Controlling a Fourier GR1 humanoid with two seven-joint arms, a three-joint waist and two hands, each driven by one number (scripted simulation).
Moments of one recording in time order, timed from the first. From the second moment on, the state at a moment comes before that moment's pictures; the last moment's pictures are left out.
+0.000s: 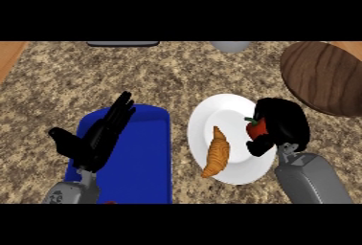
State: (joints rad) left arm -0.11 0.08 -0.13 -1.57 0.20 -0.06 0.16; right arm -0.32 -0.22 0.26 -1.60 1.05 0.32 0.67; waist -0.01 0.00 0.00
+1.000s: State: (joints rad) left arm -0.13 0.07 -0.12 -1.55 0.19 -0.08 0.16; right arm -0.61 -0.33 -0.04 -1.88 1.02 0.51 0.77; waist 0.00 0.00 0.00
